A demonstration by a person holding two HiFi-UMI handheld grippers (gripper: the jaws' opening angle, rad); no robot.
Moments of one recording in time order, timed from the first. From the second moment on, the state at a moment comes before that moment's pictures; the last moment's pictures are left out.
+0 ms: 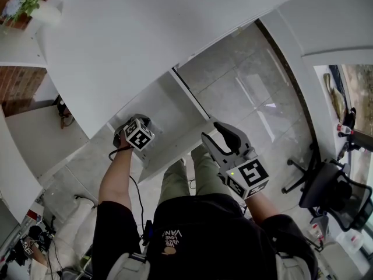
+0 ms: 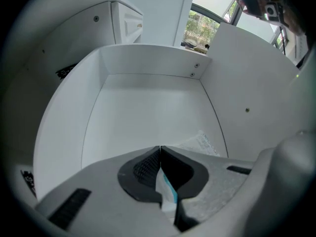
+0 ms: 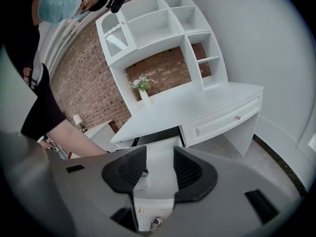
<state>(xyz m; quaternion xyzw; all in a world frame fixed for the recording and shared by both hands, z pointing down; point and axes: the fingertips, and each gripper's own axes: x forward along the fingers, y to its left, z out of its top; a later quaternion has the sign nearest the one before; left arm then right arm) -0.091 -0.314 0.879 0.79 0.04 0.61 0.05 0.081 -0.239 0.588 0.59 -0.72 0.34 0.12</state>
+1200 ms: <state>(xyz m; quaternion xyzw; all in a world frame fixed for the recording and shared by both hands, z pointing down) -0.072 -0.312 0.714 0.90 -0.08 0.43 0.03 0.024 -0.201 0.537 0.64 -0.71 0.28 0.07</state>
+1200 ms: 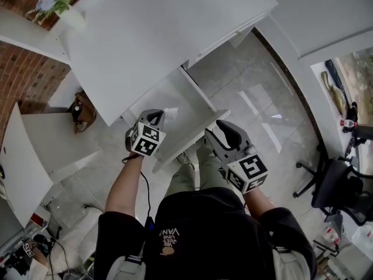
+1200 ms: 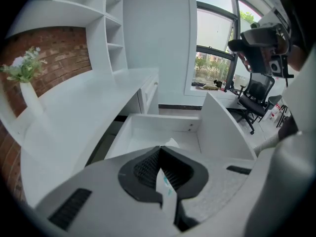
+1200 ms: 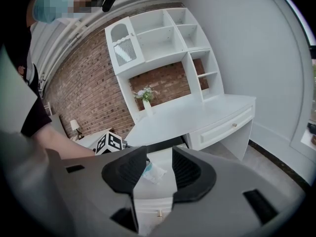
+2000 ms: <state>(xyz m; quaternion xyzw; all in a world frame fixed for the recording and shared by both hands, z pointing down) -0.095 -0.261 0.532 0.94 -0.18 0.30 -0.01 0.031 -0.121 0.474 0.68 -0.70 0.24 0.05</state>
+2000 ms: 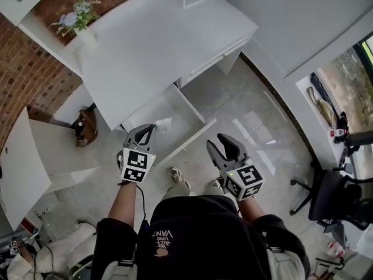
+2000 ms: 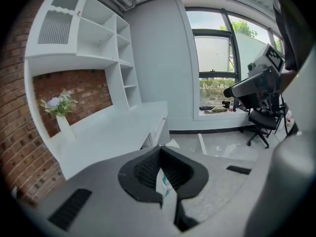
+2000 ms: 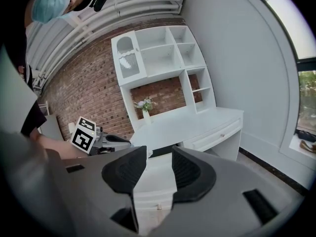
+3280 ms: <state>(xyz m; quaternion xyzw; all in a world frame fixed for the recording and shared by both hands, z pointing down) -0.084 -0.042 0.390 0.92 -0.34 0.17 -0.01 0.084 0.035 0.409 0.61 -0.78 0.15 0.05</state>
